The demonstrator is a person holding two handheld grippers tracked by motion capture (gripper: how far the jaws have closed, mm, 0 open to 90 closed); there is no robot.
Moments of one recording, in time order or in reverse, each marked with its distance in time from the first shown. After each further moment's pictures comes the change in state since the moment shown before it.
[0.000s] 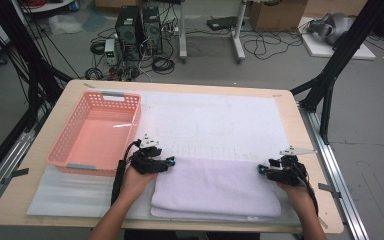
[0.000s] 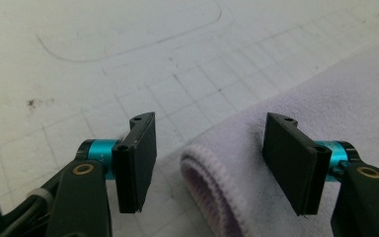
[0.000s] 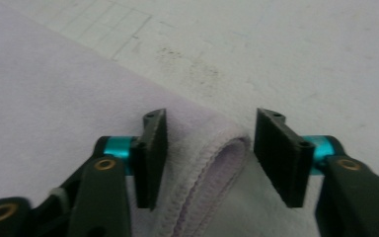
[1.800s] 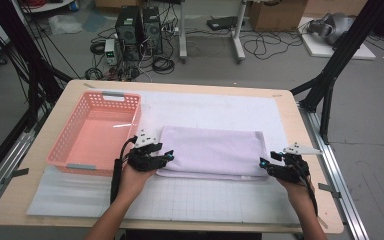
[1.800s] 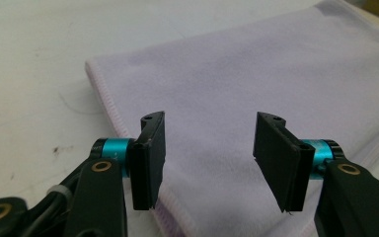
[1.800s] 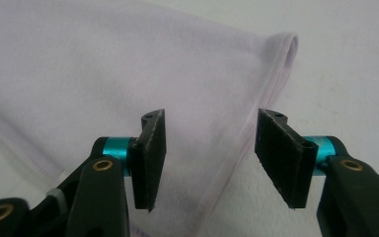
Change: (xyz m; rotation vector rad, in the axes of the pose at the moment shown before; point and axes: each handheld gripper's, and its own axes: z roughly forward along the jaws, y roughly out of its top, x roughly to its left) left arm -0.009 0.009 -0.027 -0.120 0.014 0.021; right arm 0.013 0.009 -0.016 -0.138 -0.068 -0.039
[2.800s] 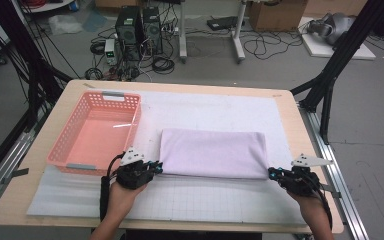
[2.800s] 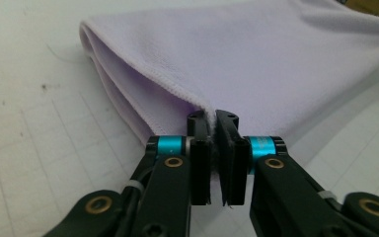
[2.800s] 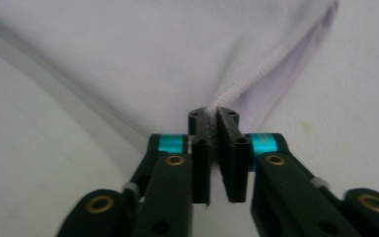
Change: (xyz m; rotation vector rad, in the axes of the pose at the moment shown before) left arm -0.008 -0.032 -0.028 0.024 -0.029 -0.052; right arm 0.006 -0.016 -0.030 0.094 0.079 -0.031
